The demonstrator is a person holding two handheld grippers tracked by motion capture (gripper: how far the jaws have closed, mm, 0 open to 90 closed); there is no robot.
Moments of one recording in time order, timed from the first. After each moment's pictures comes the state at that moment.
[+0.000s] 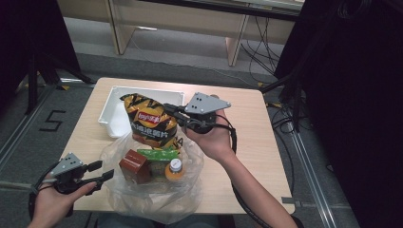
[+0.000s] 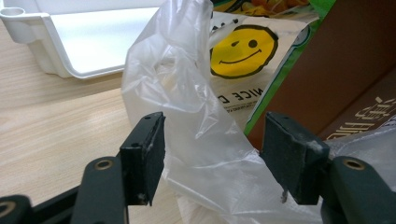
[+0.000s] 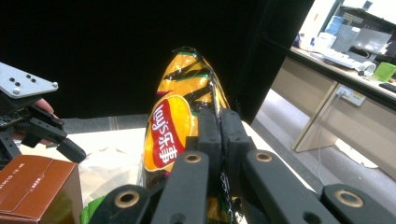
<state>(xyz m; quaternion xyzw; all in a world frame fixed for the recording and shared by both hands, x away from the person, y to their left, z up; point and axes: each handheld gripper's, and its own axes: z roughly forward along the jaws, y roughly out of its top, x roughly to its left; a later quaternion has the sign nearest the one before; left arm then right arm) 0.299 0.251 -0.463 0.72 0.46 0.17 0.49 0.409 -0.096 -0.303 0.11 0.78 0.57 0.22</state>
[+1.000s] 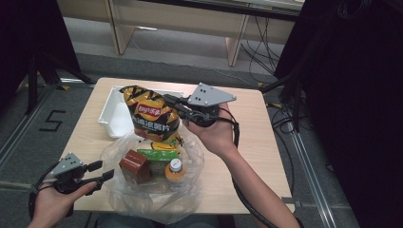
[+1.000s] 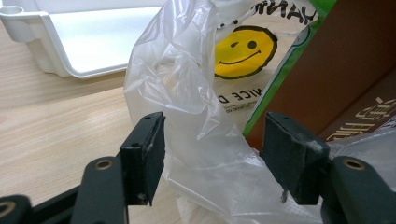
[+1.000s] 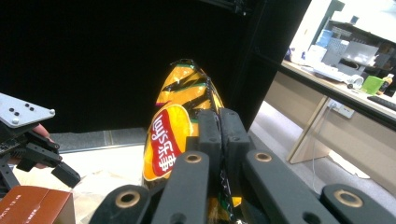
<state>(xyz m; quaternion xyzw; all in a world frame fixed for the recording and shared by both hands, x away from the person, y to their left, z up) 0.300 0.251 -0.464 0.73 0.46 0.17 0.49 0.410 -0.096 -0.280 0.10 0.76 0.59 0.23</state>
